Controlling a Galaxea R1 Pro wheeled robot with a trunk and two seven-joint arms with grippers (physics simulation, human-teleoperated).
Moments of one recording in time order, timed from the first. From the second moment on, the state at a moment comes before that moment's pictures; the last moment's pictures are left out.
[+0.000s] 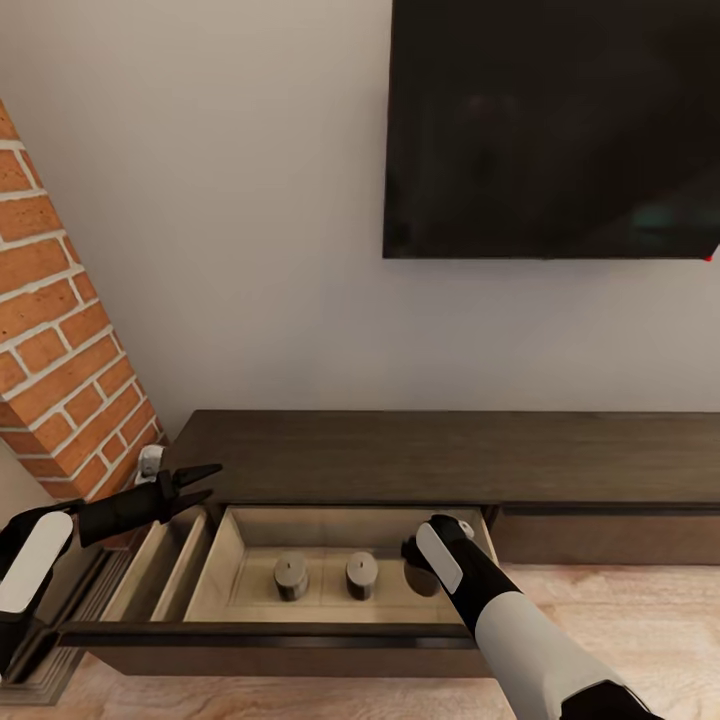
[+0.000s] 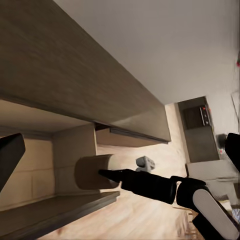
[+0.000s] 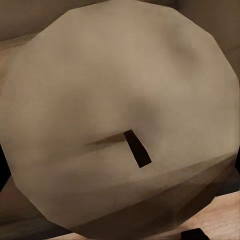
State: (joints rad) left arm -0.51 0.40 0.14 -1.16 0.92 1.05 -0.64; right arm -0.74 0.16 0.22 -0.57 -0.61 0.63 -0.61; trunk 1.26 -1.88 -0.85
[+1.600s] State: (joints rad) left arm -0.50 0.41 0.14 -1.16 0.92 1.05 -0.68; right arm -0.74 0.16 0.22 -0.56 -0.61 0.62 -0.61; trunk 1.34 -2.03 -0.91
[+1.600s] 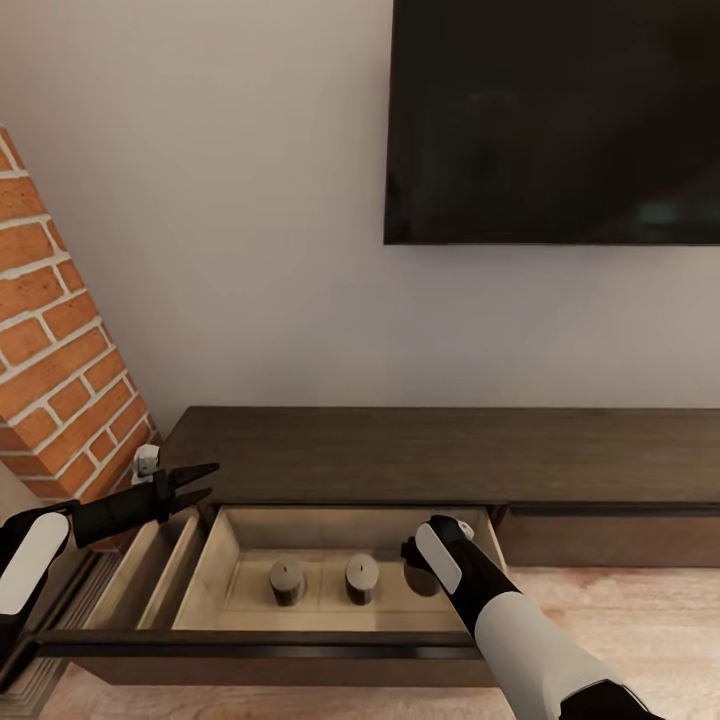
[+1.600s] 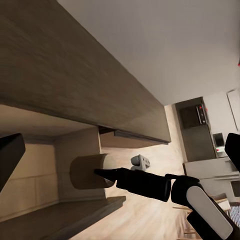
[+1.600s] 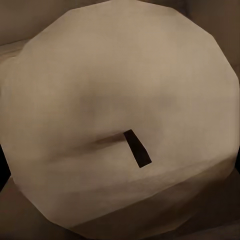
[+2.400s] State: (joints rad) left arm -0.50 0.41 0.14 -1.16 0.92 1.05 -0.68; right arm -0.74 0.16 0.22 -0.56 -0.61 0.62 -0.61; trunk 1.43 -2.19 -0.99
